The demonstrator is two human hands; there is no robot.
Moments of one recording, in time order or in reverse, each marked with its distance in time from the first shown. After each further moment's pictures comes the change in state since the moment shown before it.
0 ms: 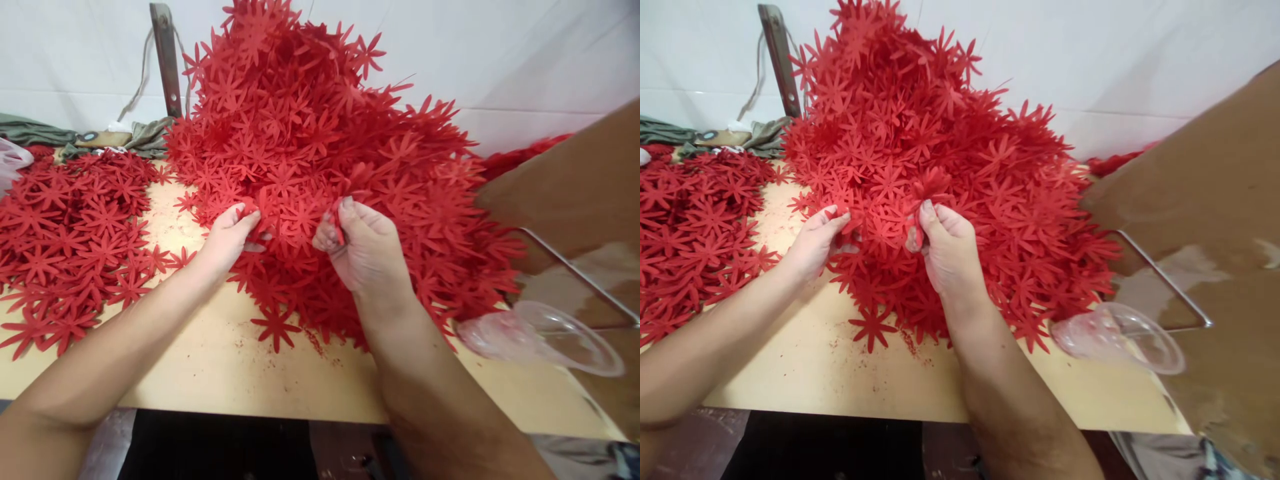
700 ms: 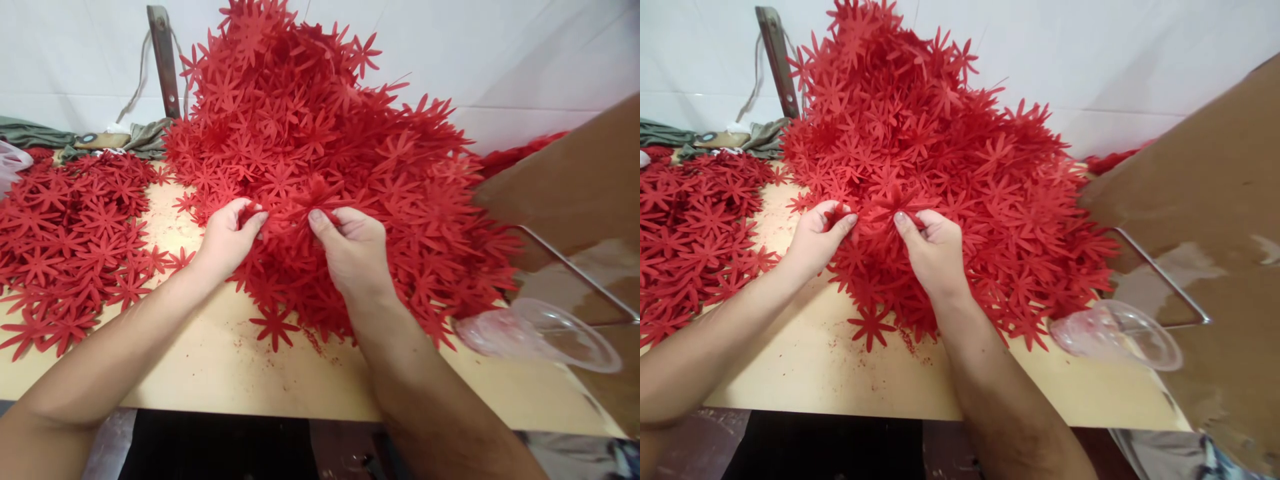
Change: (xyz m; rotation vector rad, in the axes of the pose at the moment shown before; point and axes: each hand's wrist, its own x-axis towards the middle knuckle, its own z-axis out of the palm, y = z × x) left_hand 0.005 0.000 0.000 0.294 0.034 0.260; right_hand -0.003 0.012 -0.001 -0.313 0.053 -0.150
